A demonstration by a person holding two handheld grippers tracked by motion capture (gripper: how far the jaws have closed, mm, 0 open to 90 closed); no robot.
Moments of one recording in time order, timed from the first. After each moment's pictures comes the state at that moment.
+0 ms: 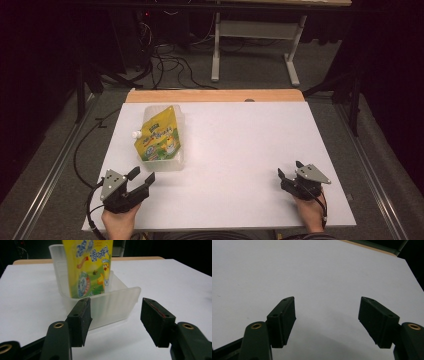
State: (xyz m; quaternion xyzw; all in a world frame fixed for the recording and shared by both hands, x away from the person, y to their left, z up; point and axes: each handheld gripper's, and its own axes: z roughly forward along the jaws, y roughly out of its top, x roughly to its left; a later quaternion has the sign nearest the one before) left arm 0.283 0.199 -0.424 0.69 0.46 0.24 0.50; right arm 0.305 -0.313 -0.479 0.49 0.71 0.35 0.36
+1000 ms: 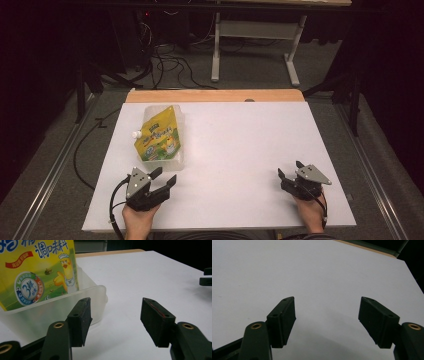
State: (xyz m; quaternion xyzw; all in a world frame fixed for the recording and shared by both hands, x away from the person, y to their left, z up) left arm 0.293 0.155 -0.432 0.72 0.41 0.21 0.51; right arm 0.304 -0.313 -0.479 0.49 0.71 0.36 0.36
